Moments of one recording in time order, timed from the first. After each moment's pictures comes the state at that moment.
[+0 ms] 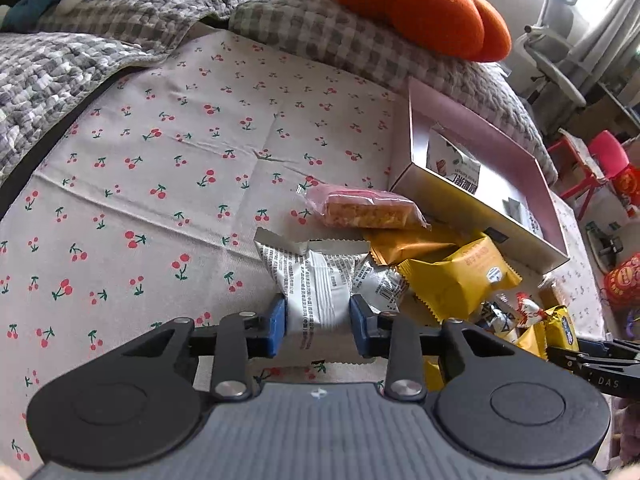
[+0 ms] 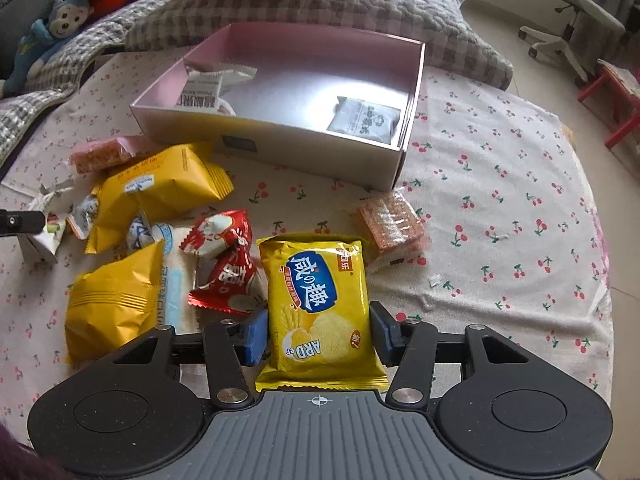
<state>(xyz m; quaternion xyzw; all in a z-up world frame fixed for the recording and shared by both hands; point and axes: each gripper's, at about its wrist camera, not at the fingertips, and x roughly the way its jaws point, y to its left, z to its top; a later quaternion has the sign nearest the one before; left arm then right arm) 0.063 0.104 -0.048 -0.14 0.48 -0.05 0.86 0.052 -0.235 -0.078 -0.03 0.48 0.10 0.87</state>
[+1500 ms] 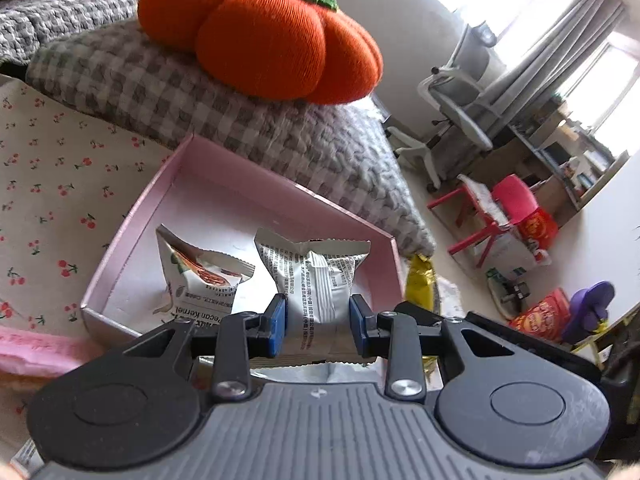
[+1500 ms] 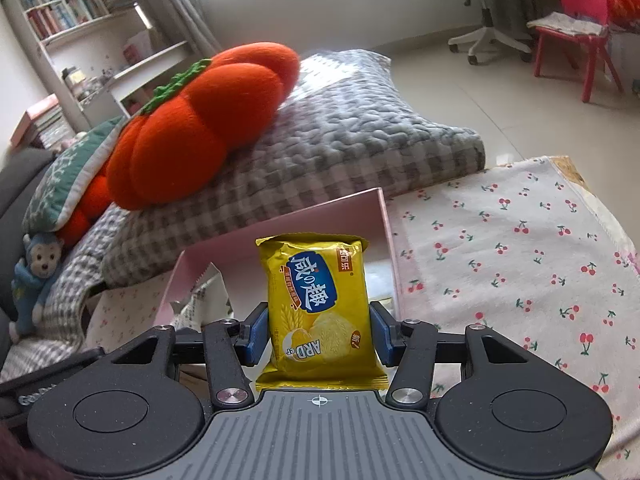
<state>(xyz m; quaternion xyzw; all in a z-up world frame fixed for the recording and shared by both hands) 0.173 -0.033 -0.037 -0.22 0.39 -0.17 0.88 0.163 -0.280 -0.045 0.23 0.35 0.05 0.91</state>
